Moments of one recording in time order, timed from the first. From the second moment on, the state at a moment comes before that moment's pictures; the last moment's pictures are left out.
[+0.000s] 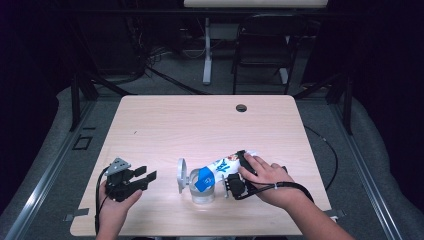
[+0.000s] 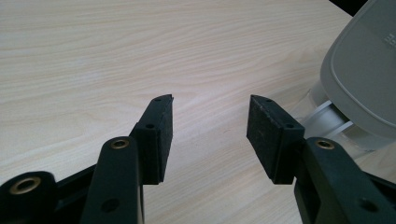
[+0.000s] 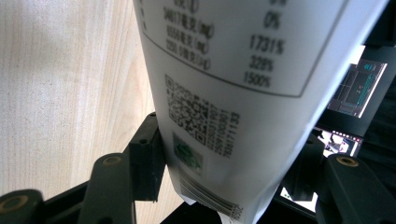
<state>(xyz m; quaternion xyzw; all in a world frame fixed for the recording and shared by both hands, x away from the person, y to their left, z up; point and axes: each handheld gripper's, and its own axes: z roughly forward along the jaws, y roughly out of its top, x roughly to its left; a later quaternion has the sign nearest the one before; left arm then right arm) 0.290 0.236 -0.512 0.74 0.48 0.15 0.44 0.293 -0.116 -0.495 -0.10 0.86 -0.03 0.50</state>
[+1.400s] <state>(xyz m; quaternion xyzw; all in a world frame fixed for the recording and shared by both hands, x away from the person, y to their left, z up) 0.291 0.237 -0.513 0.74 0.48 0.14 0.44 0.291 -0.115 -0.492 -0.11 0.85 -0.04 0.50</state>
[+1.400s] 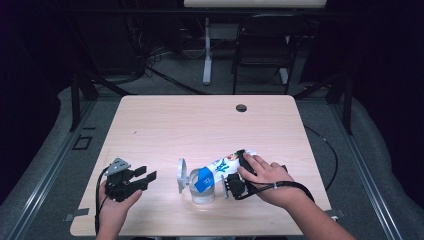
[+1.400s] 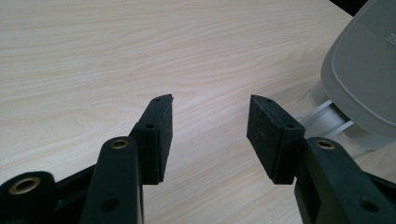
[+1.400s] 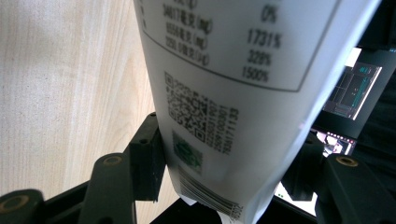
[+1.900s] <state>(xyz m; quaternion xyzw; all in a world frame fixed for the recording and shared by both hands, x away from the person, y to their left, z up) 0.291 0.237 -0.513 0.74 0.48 0.14 0.44 0.291 -0.114 -0.490 -0.12 0.85 -0.05 0.51</state>
